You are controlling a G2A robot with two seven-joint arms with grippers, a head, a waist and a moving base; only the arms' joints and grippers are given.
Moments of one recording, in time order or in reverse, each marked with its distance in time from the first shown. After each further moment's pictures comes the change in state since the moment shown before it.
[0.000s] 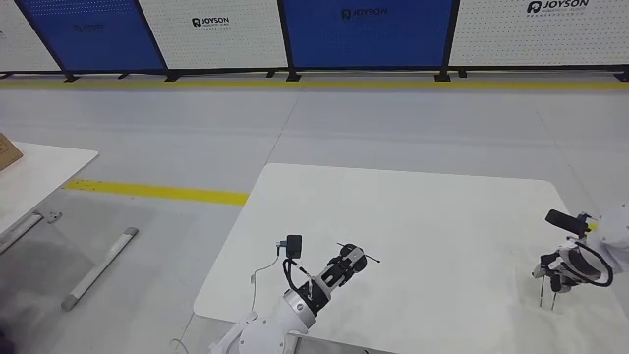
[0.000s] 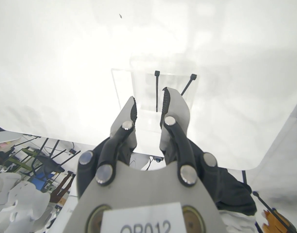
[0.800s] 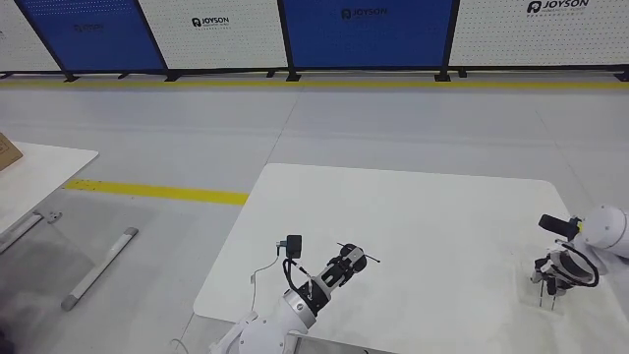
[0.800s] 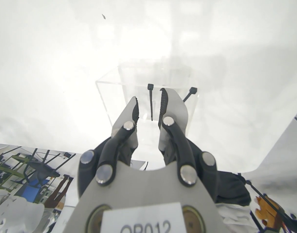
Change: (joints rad) left arm 0.000 0.000 0.000 0.000 0.000 0.000 0.000; right arm 0.016 -0.056 -0.040 0.072 -0.065 0.000 0.000
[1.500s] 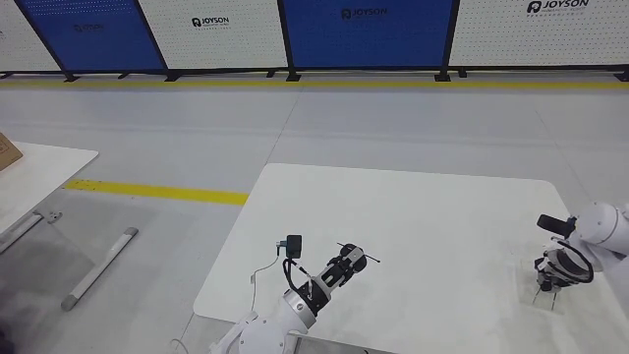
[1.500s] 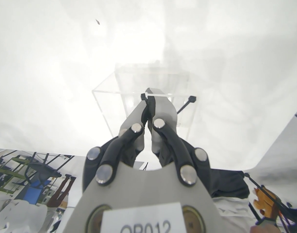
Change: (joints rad) left arm 0.000 0.000 0.000 0.000 0.000 0.000 0.000; right arm 0.053 -0.031 -0.073 0.075 0.017 0.000 0.000
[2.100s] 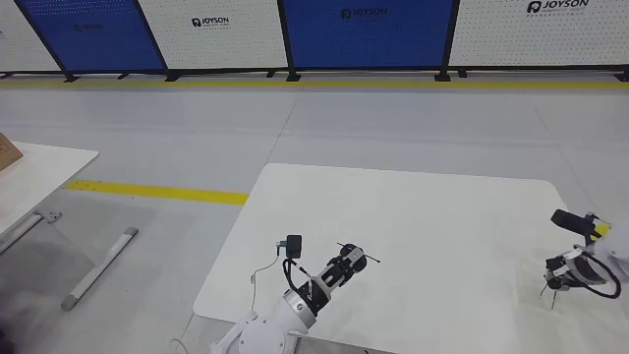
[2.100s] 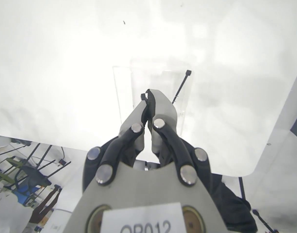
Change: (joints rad) left arm 0.000 0.000 0.000 0.000 0.000 0.000 0.000; right arm -0.255 0.163 0.322 -0.365 -0.018 0.000 -0.056
